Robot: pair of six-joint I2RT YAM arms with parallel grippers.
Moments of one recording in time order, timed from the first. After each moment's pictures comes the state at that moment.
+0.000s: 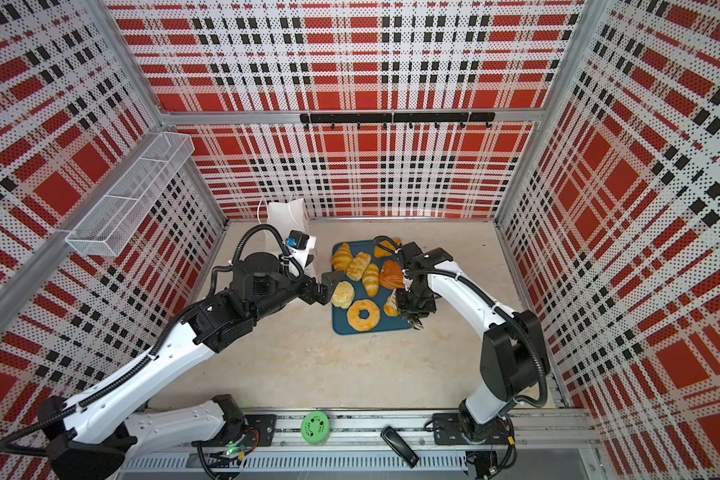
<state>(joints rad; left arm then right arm) -0.77 1.10 1.15 -0.38 -0.12 -0.15 0.46 1.59 1.34 -1.21 -0.15 0.41</state>
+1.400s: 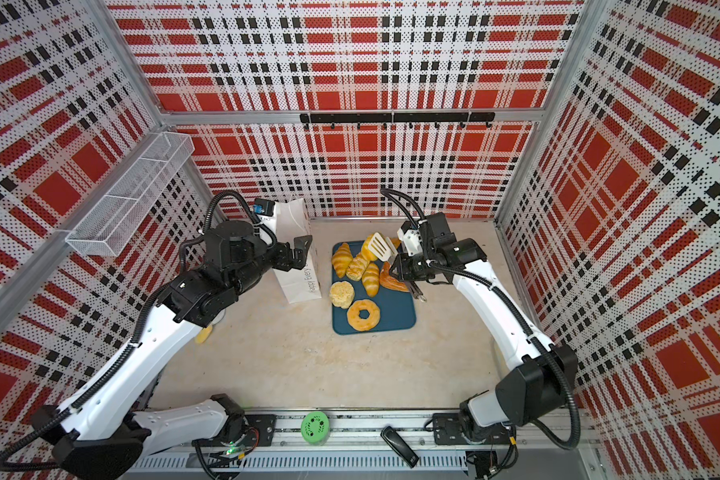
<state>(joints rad) -0.56 1.18 1.42 -0.58 -0.24 -0.14 0.38 1.48 1.52 -0.95 -0.37 0.22</state>
